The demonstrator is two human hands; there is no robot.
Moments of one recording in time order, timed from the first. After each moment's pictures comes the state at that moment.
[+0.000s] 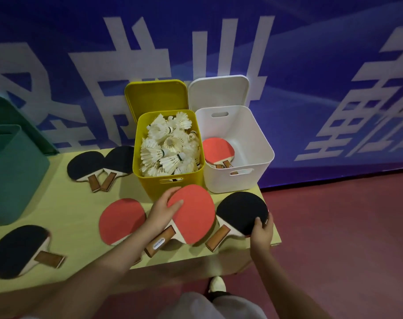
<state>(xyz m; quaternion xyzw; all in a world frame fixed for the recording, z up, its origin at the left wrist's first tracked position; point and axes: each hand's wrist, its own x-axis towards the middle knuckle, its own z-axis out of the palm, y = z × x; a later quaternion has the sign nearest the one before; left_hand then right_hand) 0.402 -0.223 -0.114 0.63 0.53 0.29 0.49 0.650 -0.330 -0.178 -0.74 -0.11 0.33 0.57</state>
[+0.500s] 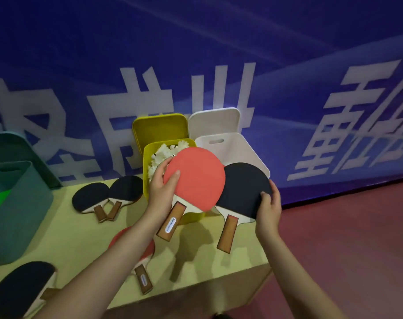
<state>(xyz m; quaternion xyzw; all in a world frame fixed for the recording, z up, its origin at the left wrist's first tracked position) 0.397 -0.213 0.025 0.56 0.43 0.51 0.49 0.621 -0.300 -0.036 -0.62 -0.18 0.26 0.72</state>
